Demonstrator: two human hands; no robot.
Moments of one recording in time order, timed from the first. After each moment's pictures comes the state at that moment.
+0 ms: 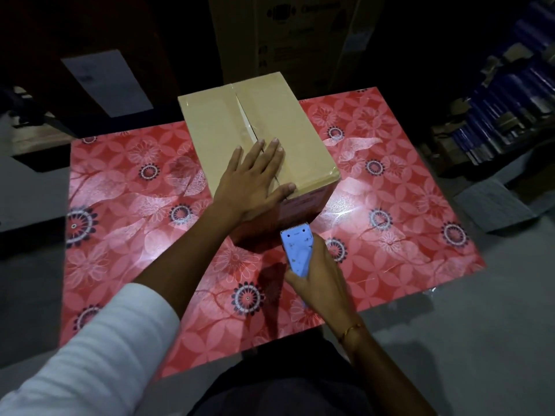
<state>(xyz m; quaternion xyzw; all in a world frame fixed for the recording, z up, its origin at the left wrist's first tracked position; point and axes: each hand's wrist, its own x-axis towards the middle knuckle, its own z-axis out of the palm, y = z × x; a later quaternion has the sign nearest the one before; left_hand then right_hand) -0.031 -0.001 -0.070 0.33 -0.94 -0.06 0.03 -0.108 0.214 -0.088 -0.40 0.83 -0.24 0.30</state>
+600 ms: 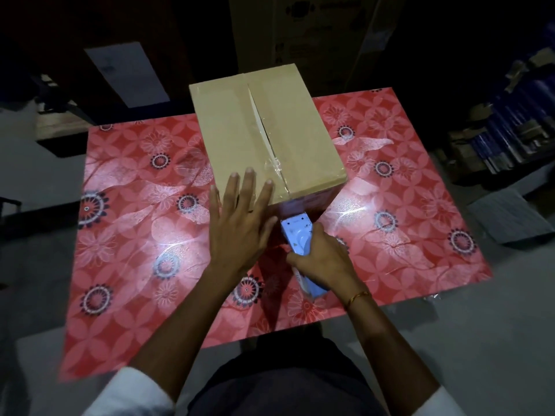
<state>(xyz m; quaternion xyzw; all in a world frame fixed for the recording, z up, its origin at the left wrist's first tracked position) 0.014 0.088 -0.090 0.45 -0.89 0.03 0.12 -0.138 0.187 -0.071 -0.42 0.82 -0.12 0.36</state>
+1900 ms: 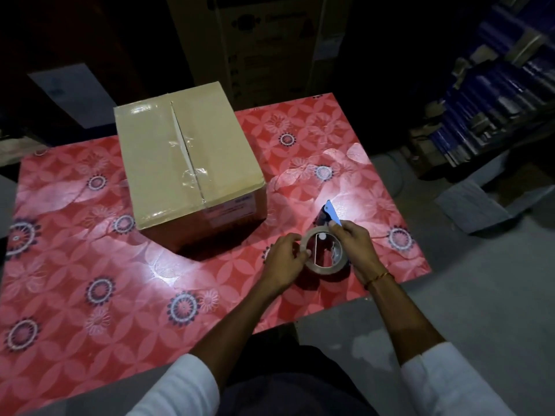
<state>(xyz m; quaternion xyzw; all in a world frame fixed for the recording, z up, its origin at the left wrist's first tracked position) -0.174 0.185 -0.128 0.47 -0.73 -0.49 0.09 -0.336 0.248 -0.130 -0.19 0.76 -0.48 0.40</state>
